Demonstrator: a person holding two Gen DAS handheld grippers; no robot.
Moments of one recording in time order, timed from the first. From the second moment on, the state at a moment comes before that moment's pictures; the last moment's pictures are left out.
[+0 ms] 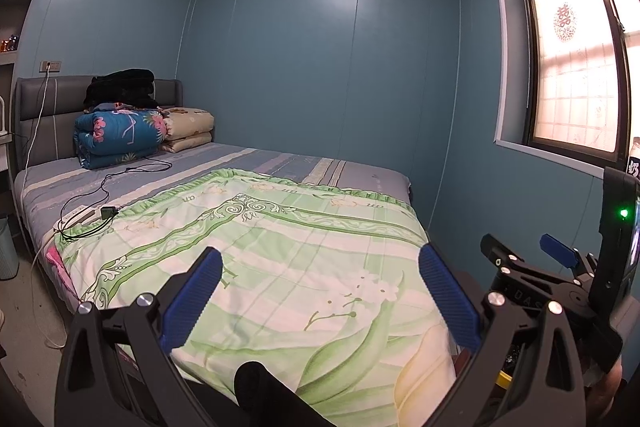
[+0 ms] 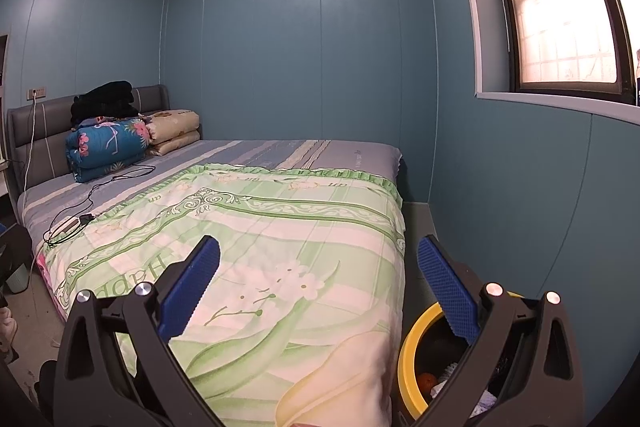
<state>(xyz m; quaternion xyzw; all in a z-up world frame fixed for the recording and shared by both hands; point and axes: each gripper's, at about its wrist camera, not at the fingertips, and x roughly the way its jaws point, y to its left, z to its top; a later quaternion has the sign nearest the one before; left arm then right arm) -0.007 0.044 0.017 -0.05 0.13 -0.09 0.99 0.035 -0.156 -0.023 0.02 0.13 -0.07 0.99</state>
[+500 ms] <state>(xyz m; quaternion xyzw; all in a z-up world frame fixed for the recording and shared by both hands) -0.006 0.045 0.016 -0.05 0.14 -0.10 0.98 0.037 -0.157 -0.025 0.03 0.14 -0.07 0.99</state>
